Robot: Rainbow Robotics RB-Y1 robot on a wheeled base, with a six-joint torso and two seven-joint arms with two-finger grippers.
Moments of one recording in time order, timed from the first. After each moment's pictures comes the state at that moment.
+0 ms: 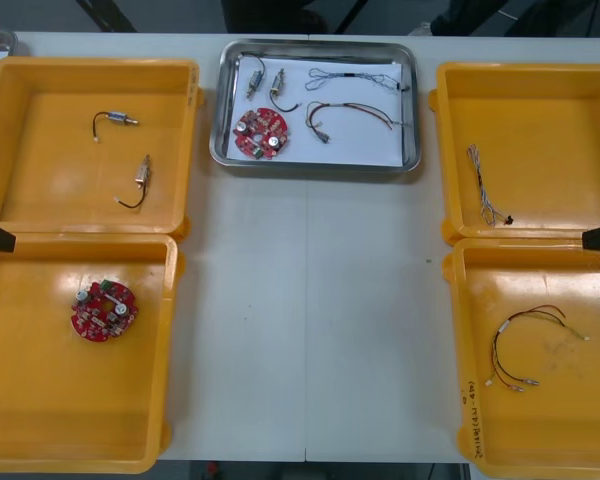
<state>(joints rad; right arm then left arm) -0.18 -0.61 -0.42 -2.31 -0.77 1.92 1.36 -0.23 0.90 0.33 -2.13 1.01 1.91 -1.16</state>
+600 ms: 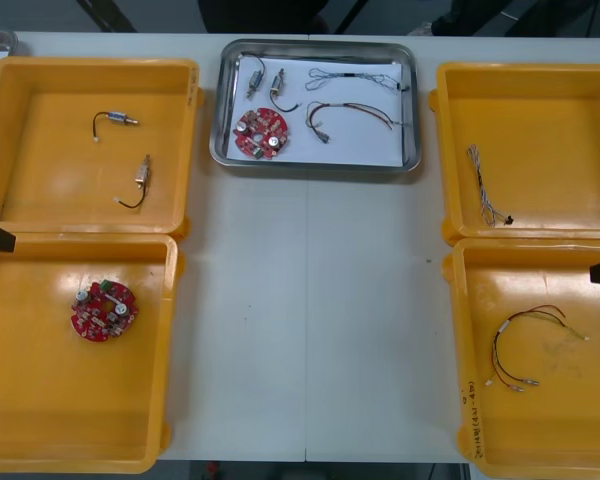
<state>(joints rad) -0.13 -0.62 -0.42 -2.20 -0.77 1.92 1.36 -0.23 0.90 0.33 -2.13 1.01 1.91 -1.16</state>
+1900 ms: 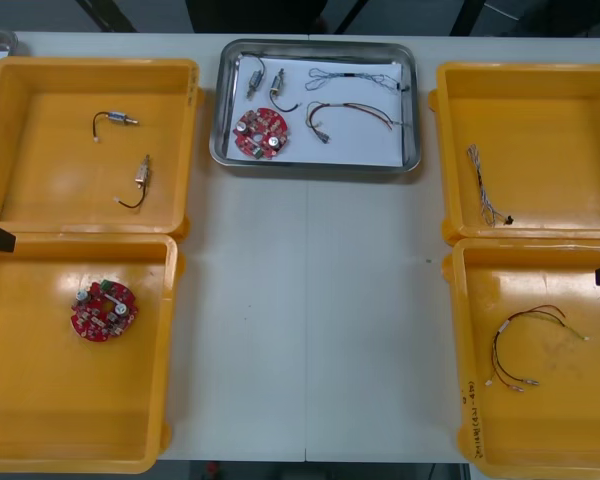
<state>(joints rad) -0.13 -0.63 -0.42 -2.18 -0.75 1.92 1.36 -0.23 0.90 0.33 -2.13 1.01 1.91 -1.16</state>
